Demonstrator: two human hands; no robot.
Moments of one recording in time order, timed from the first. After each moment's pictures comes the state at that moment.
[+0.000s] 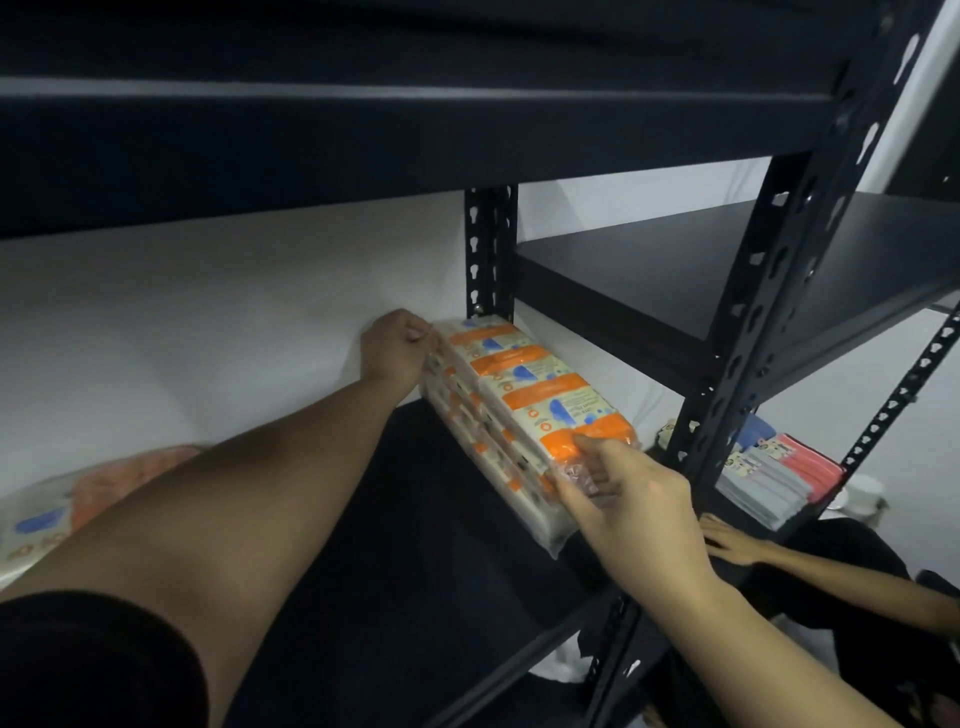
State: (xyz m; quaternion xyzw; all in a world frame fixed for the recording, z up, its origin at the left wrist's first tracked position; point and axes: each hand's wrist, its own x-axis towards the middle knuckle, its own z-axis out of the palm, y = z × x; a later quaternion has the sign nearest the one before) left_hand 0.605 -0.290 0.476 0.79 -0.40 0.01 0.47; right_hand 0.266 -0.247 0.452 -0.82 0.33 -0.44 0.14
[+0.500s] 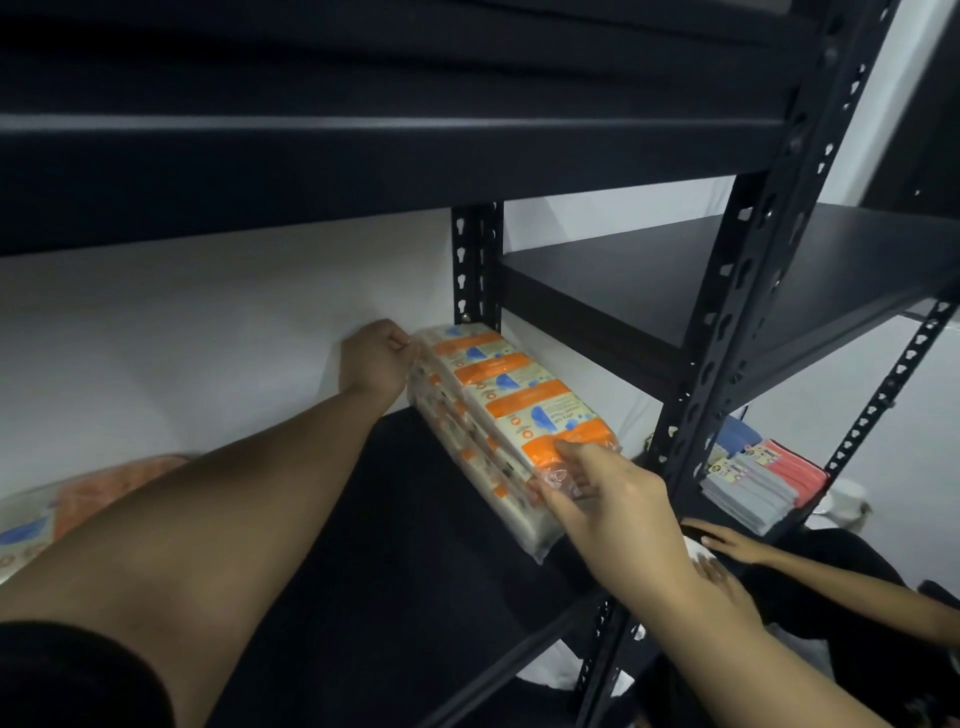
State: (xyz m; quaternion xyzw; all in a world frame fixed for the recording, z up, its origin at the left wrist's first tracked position) left_hand 0.601 -0.279 0.480 0.80 -0.41 0.05 0.44; right_hand 0.264 -0.253 0.451 -0.84 0.30 -0.43 0.11
